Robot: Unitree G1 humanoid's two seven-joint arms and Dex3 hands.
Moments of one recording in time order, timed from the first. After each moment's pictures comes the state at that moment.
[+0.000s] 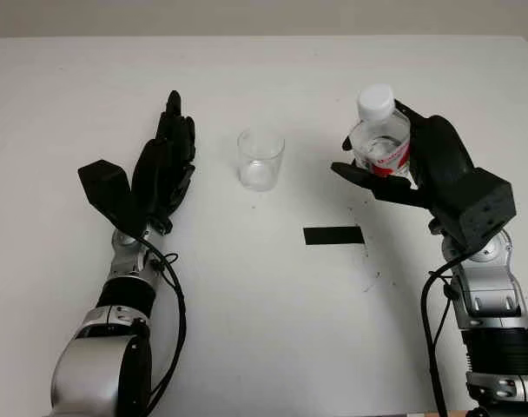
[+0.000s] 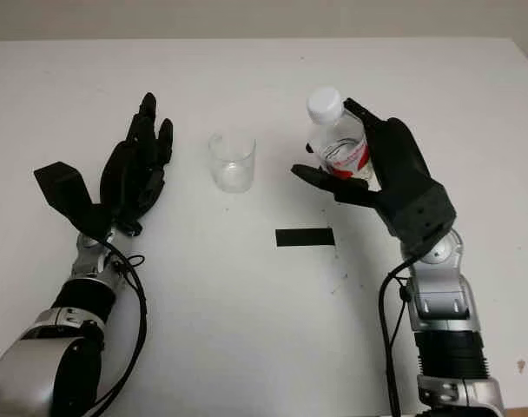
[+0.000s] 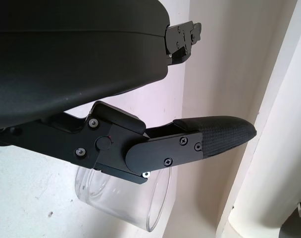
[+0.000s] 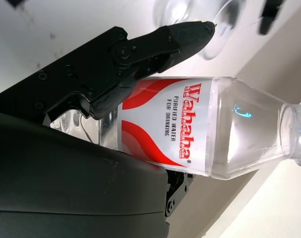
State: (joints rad) left arm -0.76 0.14 0.24 0.95 -0.26 -0.38 -0.43; right arm -0.47 -0.41 -0.05 0.15 -0.27 -0.09 0.12
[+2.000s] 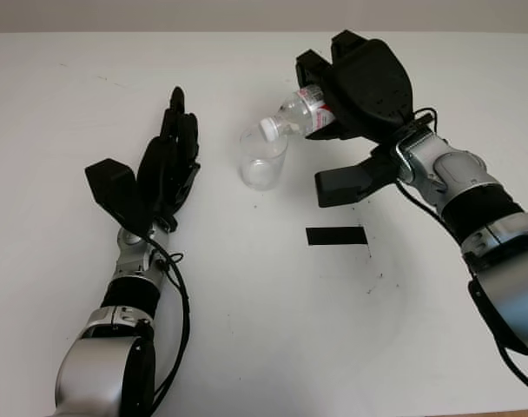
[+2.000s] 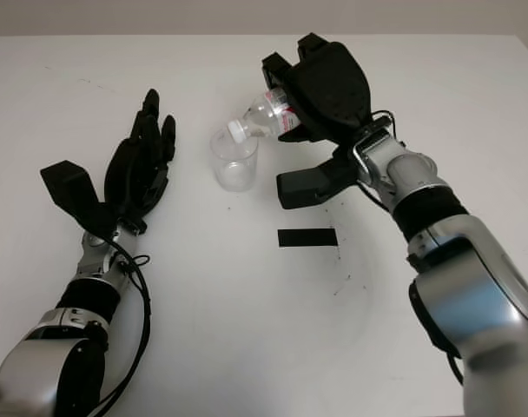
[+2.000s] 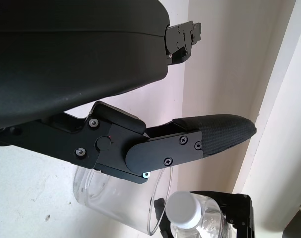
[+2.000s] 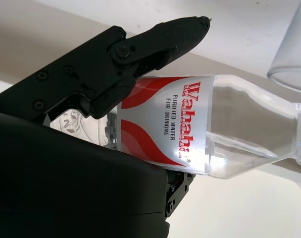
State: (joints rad) left arm -0.76 0.12 0.22 0.93 -0.24 -0.40 -0.39; right arm -1.15 -0.55 0.63 0.98 -1.13 -0.28 -0.73
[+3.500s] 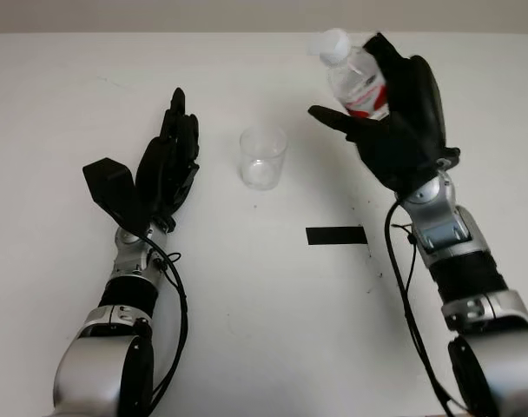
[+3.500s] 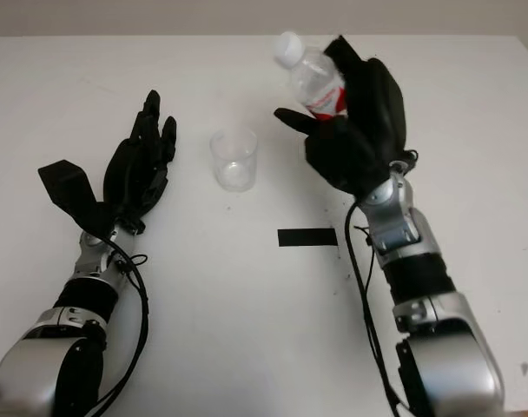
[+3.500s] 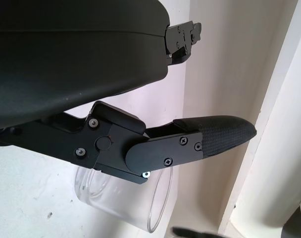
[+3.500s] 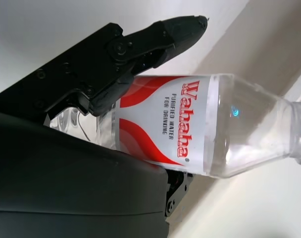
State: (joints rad) left arm -0.76 0.13 0.23 0.93 -0.26 -0.37 -0.42; right arm -0.62 -0.36 0.06 0.31 -0.21 -0.05 -0.19
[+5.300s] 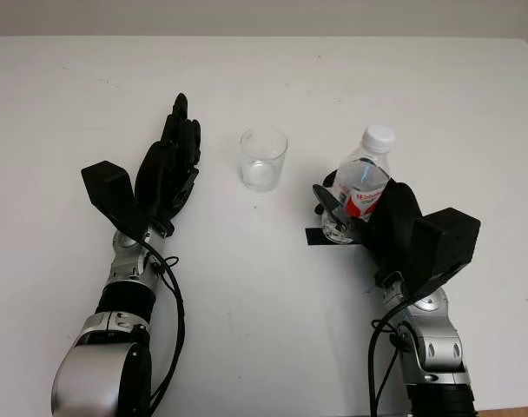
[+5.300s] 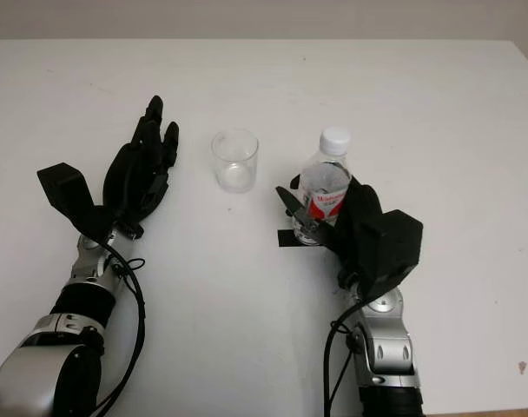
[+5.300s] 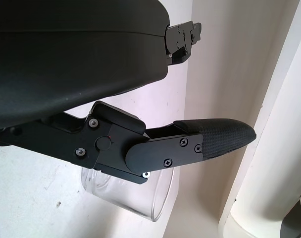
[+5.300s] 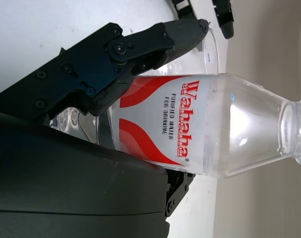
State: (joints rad) left arm -0.73 0.14 0.22 0.88 -0.26 -0.33 -0.44; right arm -0.18 -0.08 -0.04 -0.09 0.02 0.17 0.06
